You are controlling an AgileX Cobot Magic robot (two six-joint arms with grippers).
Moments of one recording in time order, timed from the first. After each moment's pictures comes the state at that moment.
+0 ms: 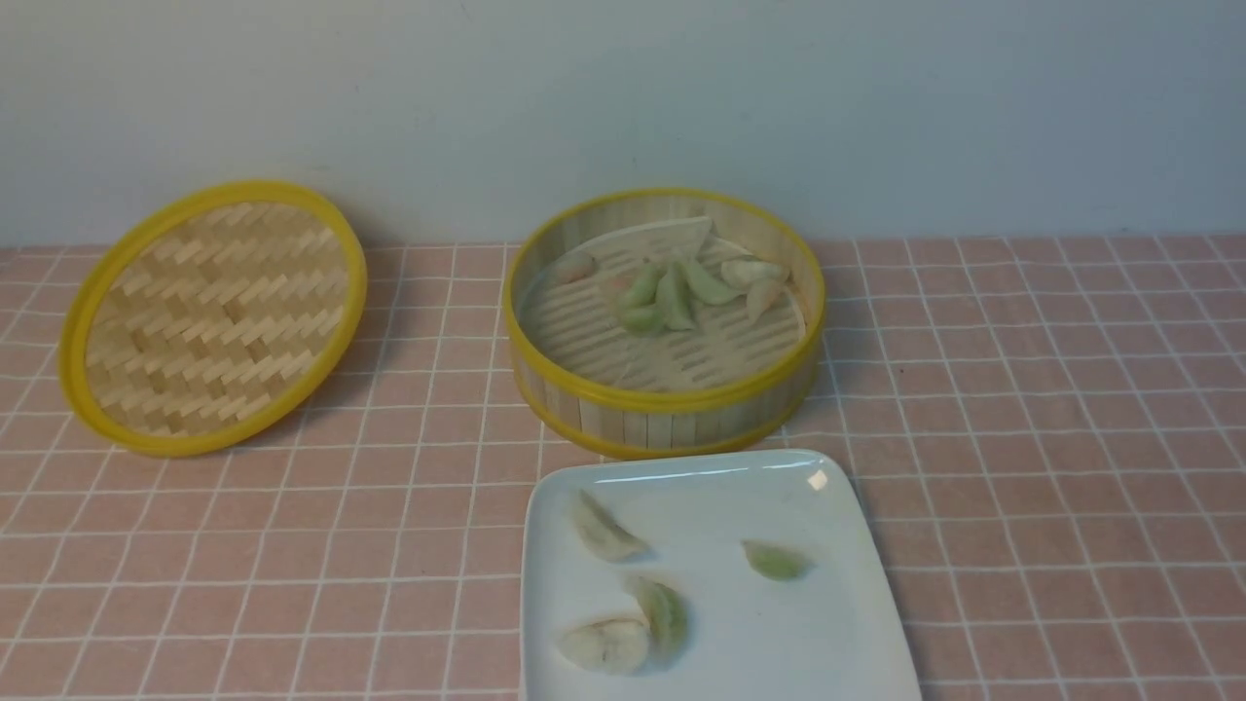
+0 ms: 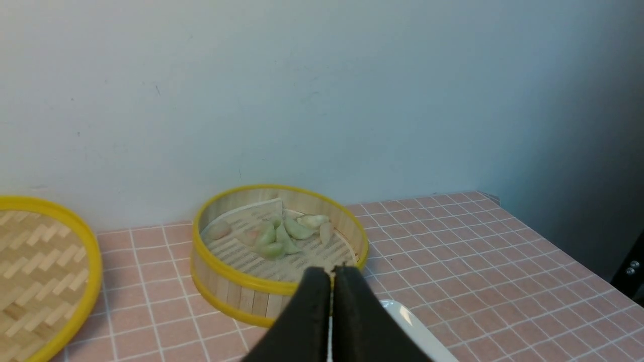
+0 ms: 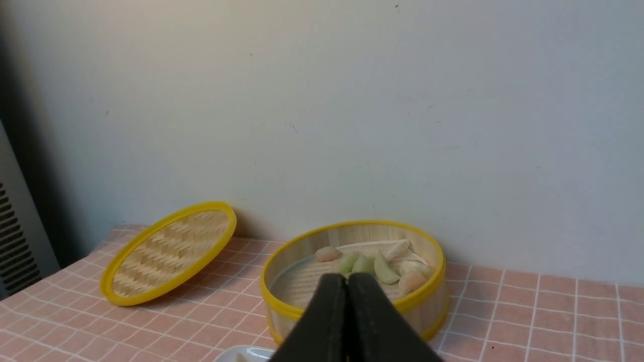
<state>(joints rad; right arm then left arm) 0.59 -0.02 -0.45 -0.25 0.61 0.40 -0.45 0.18 -0.73 -0.10 0.70 -0.16</state>
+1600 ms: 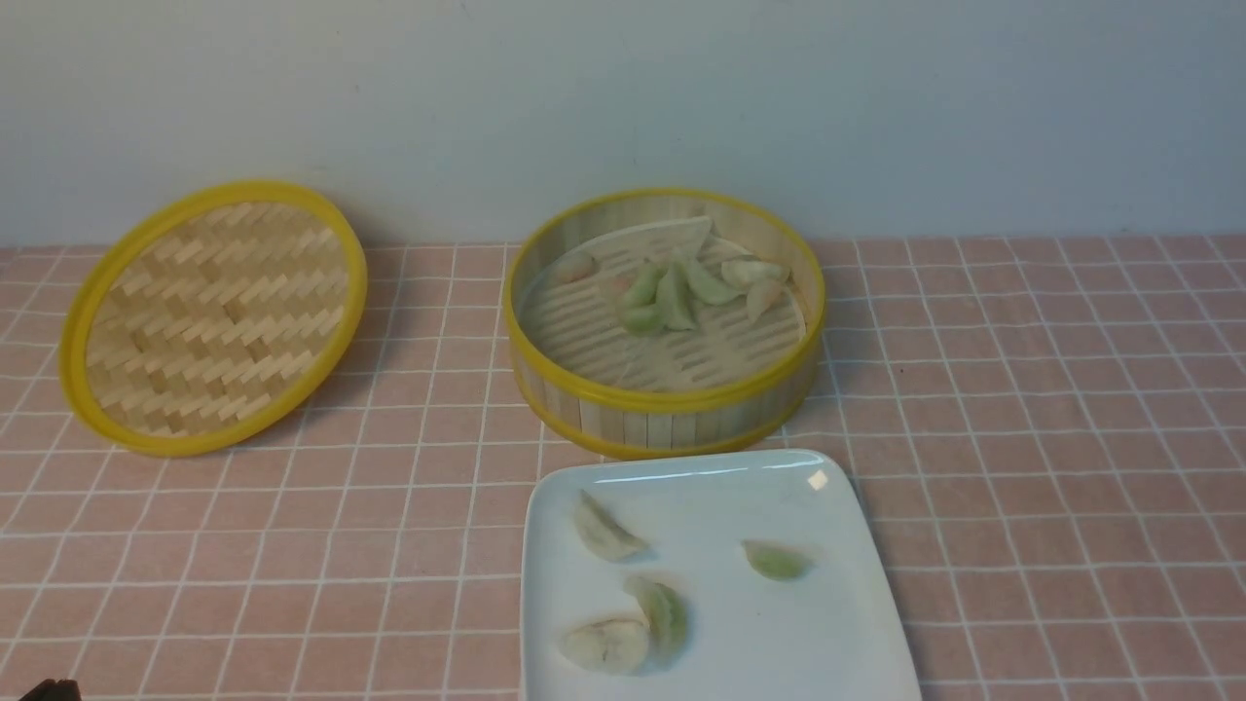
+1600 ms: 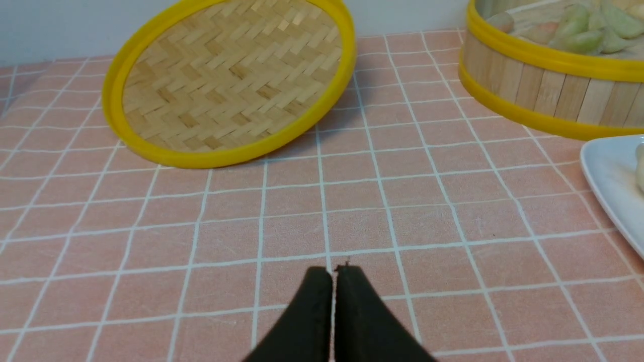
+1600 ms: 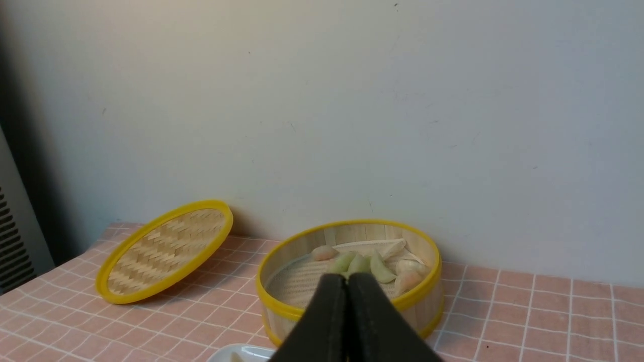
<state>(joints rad) 0.59 -0.02 -0.45 -0.27 0.61 0.40 -0.05 -0.01 0.03 -0.02 0.34 0.00</state>
